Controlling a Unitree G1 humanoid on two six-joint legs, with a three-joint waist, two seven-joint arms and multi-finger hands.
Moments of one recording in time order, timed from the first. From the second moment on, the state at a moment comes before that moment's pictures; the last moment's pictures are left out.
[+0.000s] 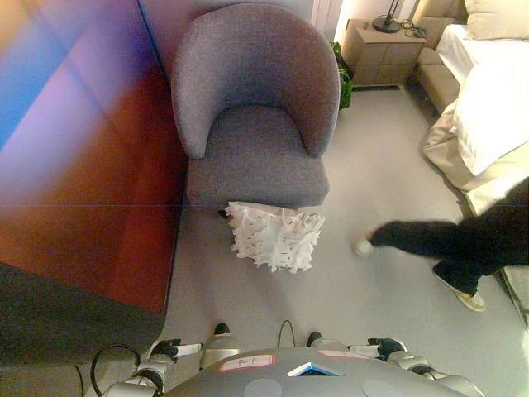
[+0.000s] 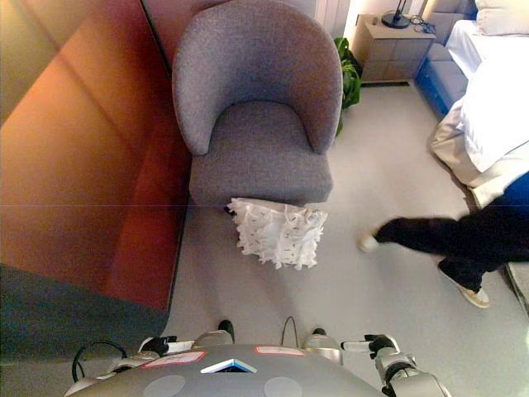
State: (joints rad) left arm 0.05 0.26 -0.14 1.30 -0.09 0.12 0.12; right arm 0.03 -0.29 0.20 1.31 0.02 0.13 -0.06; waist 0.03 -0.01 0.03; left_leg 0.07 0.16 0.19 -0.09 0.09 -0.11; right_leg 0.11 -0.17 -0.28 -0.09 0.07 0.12
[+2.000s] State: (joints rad) left arm 0.00 0.23 -0.07 1.38 -0.19 0.22 0.07; right arm -0.09 -0.30 0.28 1.37 -0.09 0.11 -0.01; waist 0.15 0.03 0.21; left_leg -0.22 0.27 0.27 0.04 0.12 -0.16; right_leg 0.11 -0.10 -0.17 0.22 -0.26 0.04
